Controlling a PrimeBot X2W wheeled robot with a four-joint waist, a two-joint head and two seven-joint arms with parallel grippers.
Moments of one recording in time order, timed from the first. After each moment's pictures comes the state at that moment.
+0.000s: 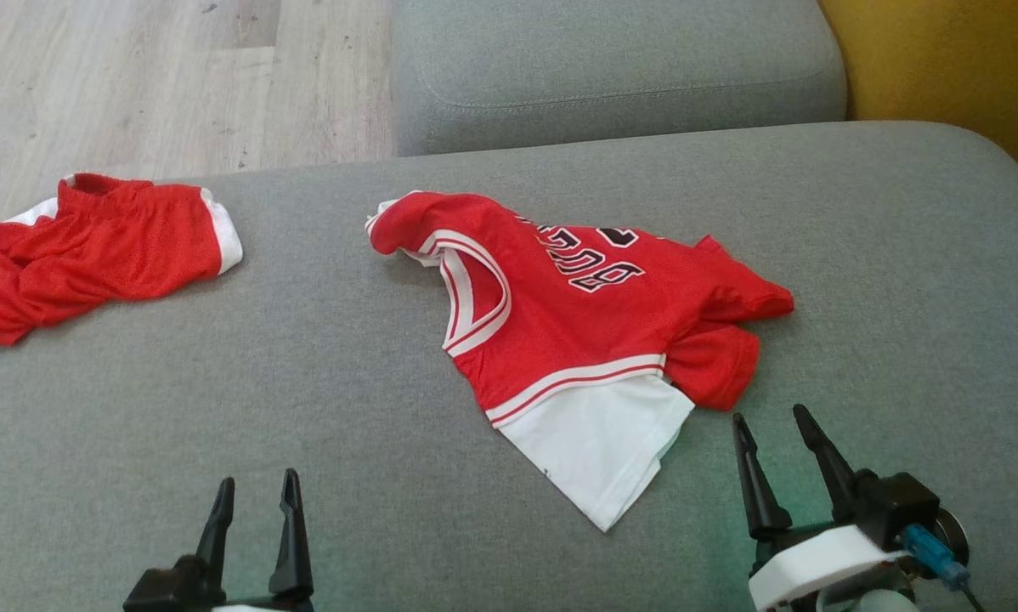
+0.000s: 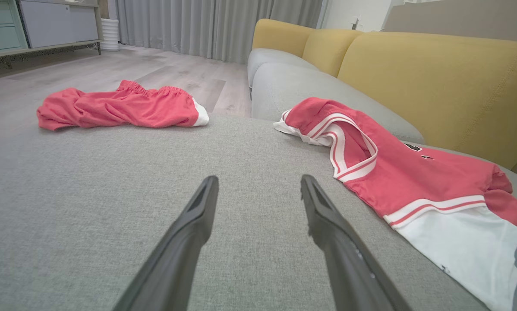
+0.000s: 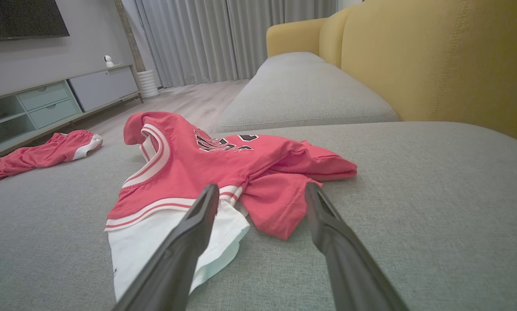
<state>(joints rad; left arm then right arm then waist) 0.11 0.20 -0.30 0.21 -0.47 0.11 -0.25 0.03 -0.04 0.13 0.34 0.12 0.13 -0.25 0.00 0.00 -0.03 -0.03</state>
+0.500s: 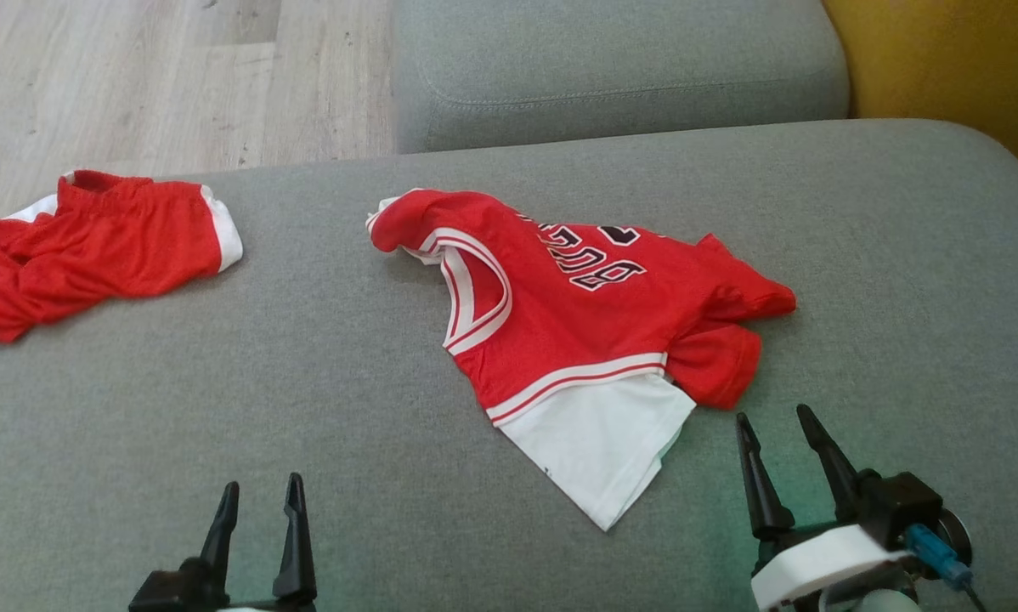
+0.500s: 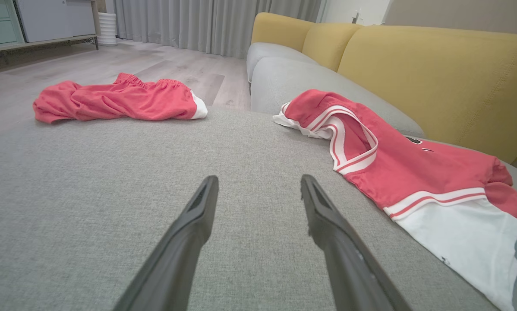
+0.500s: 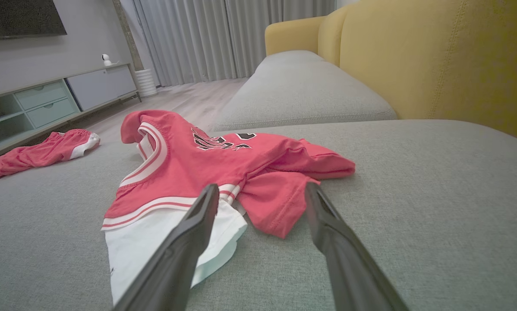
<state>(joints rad) 0.11 0.20 -0.30 0.23 -0.47 0.10 -0.25 0.03 -0.04 0.12 0.34 0.12 0.13 -0.25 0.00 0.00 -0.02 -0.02</state>
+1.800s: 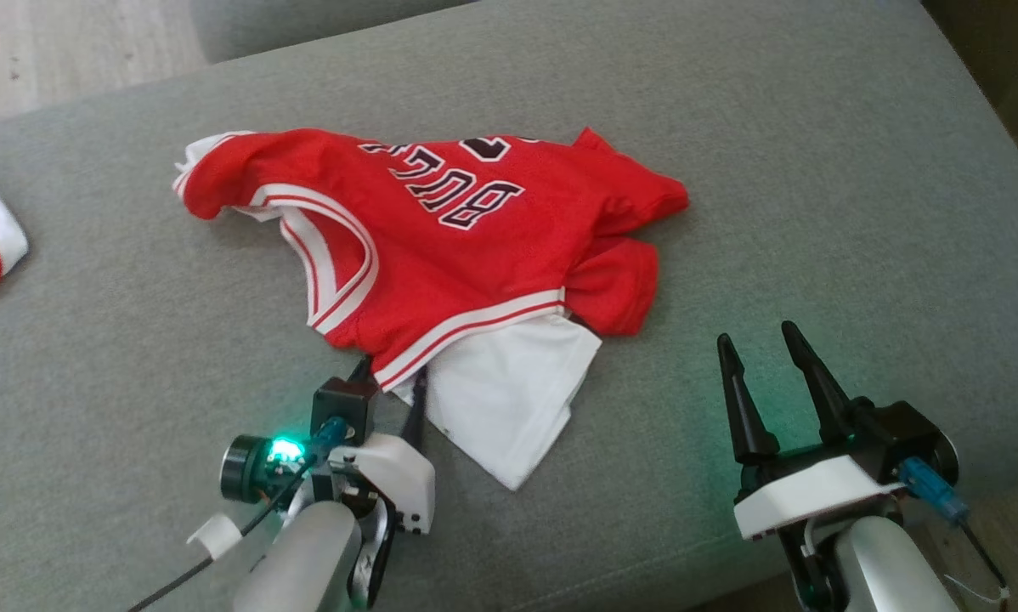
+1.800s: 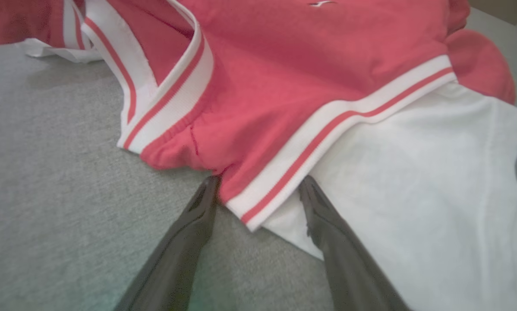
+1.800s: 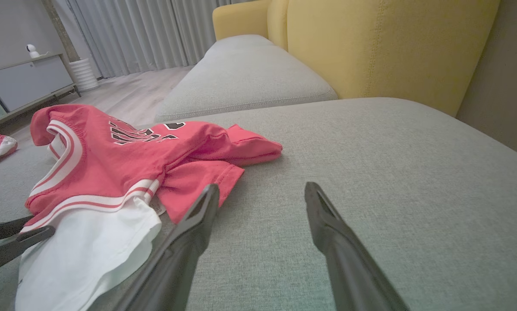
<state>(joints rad) -0.35 0.08 -0.53 0.60 -0.32 0.14 0.00 -0.09 -0.05 0.15 0.30 0.13 0.13 -0.25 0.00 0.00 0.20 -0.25</state>
